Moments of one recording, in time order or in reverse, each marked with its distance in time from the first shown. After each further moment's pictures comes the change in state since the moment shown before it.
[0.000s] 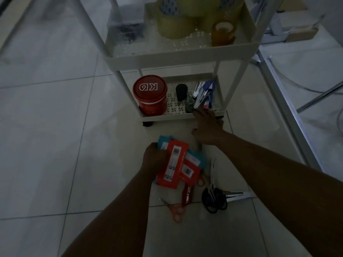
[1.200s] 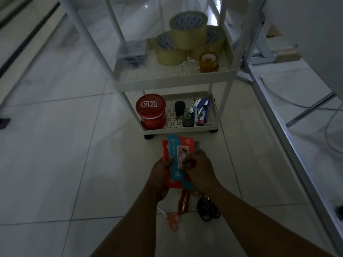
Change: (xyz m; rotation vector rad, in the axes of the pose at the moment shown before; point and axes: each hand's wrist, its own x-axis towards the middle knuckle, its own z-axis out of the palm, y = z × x) left_hand -0.051 0.014 0.023 -0.723 -0.292 -0.030; right_hand -0.096 -0.016 0.042 0.823 0.148 0.075
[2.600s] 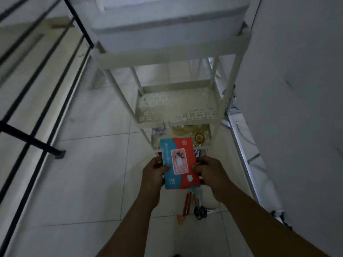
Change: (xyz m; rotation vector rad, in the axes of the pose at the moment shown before) left_hand -0.277 0.303 0.131 0.193 0.250 0.145; right_hand -0.168 -0.381 -0.168 0.377 -0.051 0.309
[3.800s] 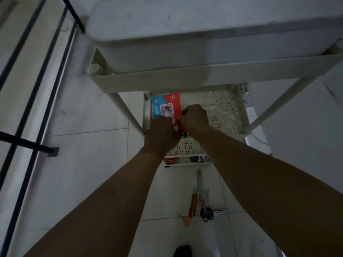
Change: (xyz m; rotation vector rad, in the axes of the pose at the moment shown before) left_hand 0.147 0.133 0.011 1.296 -0.007 0.596; right_hand 0.147 -0.160 0.106 -0.599 0.264 -0.181
